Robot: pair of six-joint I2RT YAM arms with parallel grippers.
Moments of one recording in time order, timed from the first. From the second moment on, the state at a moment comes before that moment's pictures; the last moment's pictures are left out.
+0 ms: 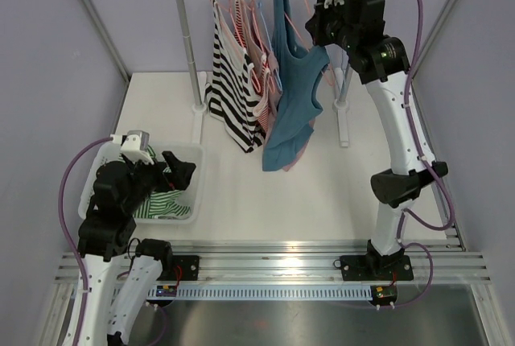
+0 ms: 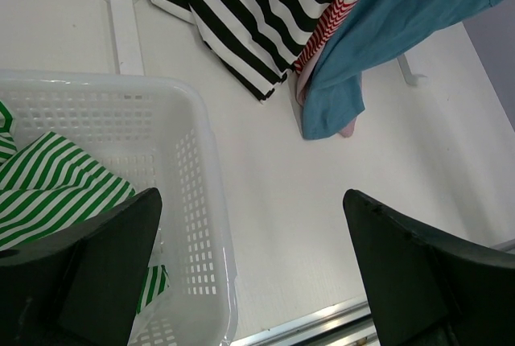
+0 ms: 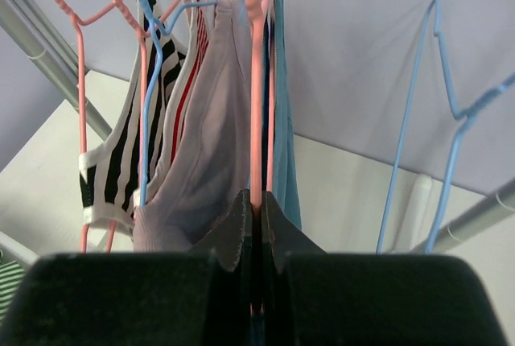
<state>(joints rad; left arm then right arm) -0.15 0.46 0.83 -0.69 0.23 -0.32 0.40 1.95 2.56 -0.78 -0.03 0.05</state>
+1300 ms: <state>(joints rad) -1.08 1.43 1.87 -0.45 -0.33 -0.12 0.40 0.97 1.98 -1.15 -0.28 0.24</state>
